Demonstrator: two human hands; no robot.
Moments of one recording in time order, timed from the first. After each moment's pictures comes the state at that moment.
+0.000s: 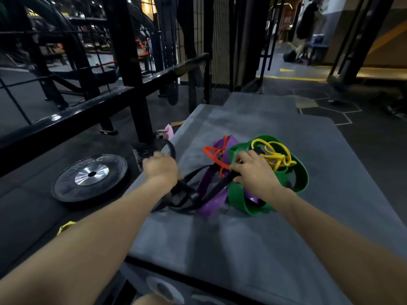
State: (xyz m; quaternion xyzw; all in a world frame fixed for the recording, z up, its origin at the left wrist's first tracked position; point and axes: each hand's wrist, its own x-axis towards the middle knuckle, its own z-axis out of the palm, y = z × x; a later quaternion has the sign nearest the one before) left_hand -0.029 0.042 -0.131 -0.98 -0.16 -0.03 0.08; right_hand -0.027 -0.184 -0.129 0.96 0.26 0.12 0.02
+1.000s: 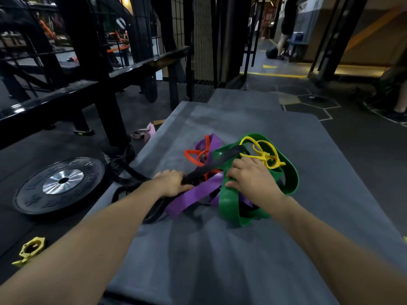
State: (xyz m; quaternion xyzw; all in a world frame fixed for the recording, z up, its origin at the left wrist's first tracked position) left_hand 0.042 0.023 -0.185 -0.99 0.06 0.14 -0.07; right_hand 0.005 -0.211 -0.158 0.92 0.28 0.25 0.07
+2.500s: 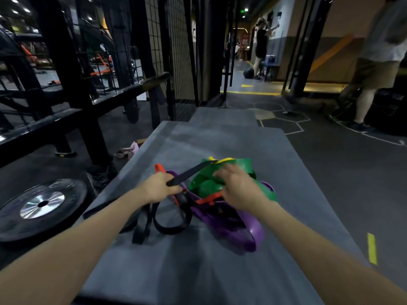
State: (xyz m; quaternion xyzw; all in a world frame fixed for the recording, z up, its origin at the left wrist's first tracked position) left_hand -0.017 -0.019 -0.116 -0.95 0.10 0.08 -0.27; right_hand -0.048 -0.246 -0.110 0.97 0.21 0.12 -0.10
